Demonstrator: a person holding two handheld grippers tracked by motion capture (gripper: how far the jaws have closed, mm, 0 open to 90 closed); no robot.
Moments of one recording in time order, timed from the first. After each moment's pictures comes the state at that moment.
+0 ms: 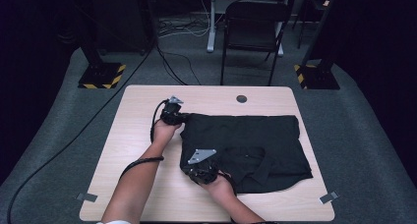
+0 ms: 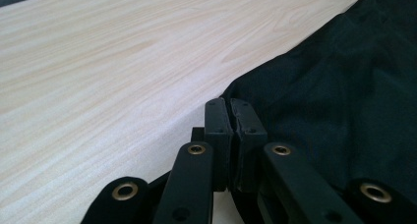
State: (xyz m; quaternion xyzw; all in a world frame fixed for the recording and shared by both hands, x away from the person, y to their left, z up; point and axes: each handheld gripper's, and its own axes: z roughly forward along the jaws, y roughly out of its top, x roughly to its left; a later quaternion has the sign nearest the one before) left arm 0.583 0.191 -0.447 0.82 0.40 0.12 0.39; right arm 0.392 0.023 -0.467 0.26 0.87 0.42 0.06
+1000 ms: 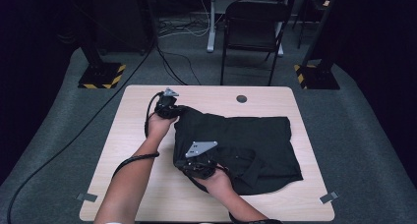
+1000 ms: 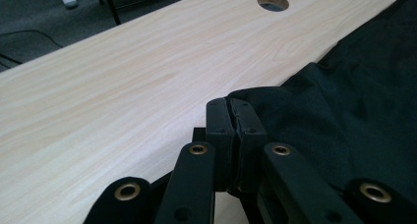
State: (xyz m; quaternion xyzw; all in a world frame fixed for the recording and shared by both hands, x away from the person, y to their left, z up) left arm 0.578 0.203 -0.403 0.82 0.39 0.15 0.39; right arm 0.389 0.029 -0.416 0.23 0.85 0.47 0.03
